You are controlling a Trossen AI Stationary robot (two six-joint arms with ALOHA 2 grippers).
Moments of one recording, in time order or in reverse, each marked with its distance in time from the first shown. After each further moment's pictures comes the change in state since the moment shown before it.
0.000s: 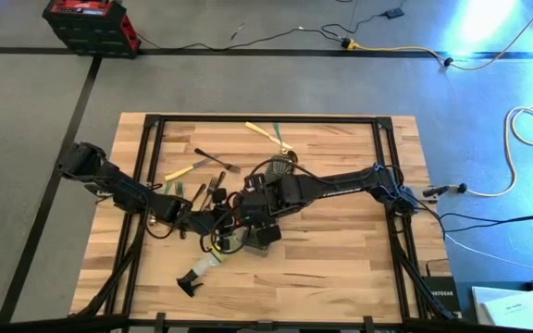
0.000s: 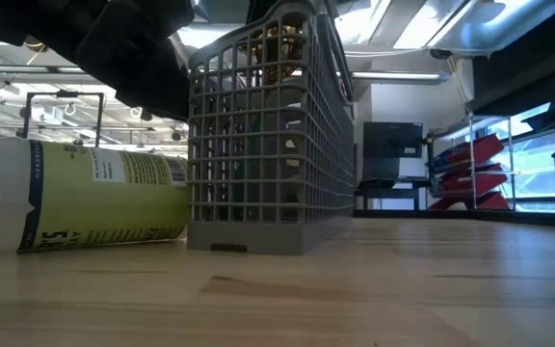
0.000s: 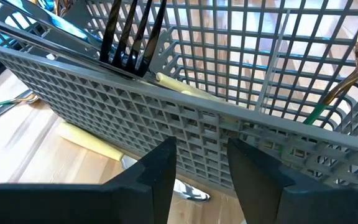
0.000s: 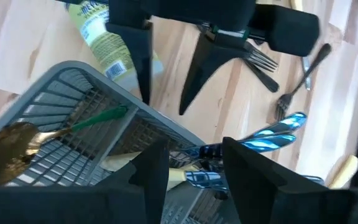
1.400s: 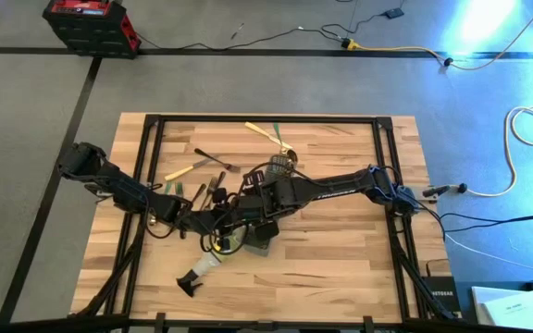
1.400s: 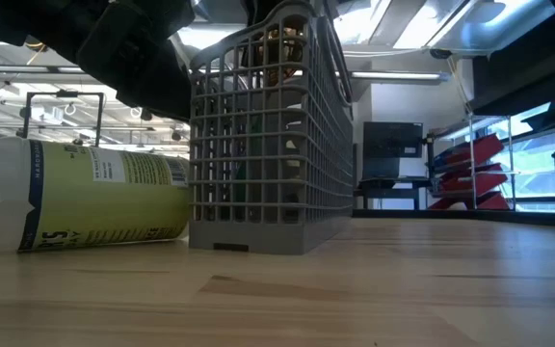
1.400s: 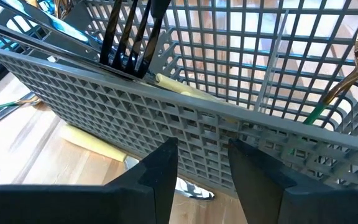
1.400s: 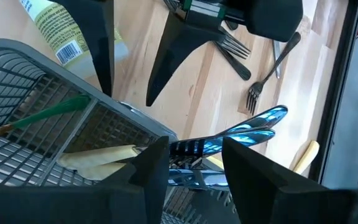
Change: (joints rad) left arm 0.000 0.000 0.000 -0.001 -0.001 0.004; right arm -0.006 0.036 -0.003 -0.004 0.132 -0.033
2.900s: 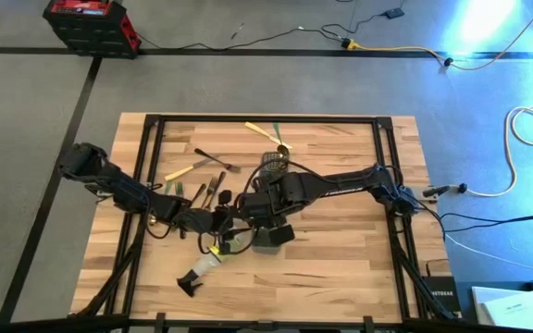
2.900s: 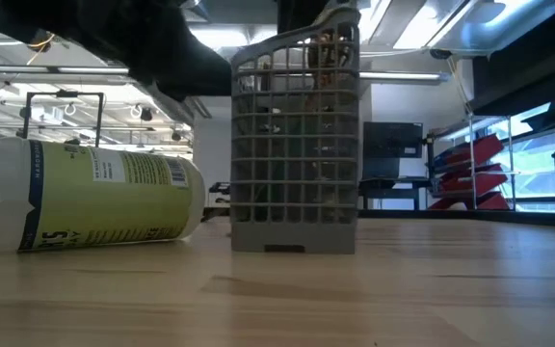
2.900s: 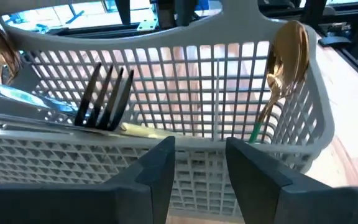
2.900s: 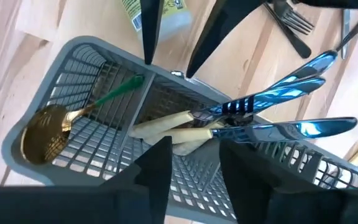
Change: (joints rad) left arm 0.005 0.017 0.001 0.177 0.085 0.077; right arm 0.011 -0.029 0.074 -0.204 -0.211 0.025
